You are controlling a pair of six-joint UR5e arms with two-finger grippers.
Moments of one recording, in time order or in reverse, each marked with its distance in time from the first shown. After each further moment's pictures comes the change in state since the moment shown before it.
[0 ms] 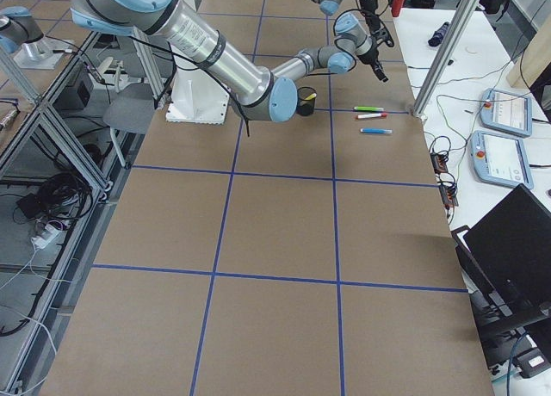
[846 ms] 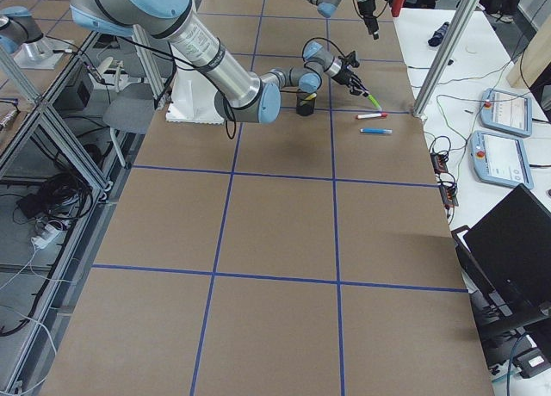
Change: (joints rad) left arm 0.006 0.063 0.009 -0.091 0.084 0.021; right arm -0.251 -0.014 -0.154 0.048 -0.590 0.179
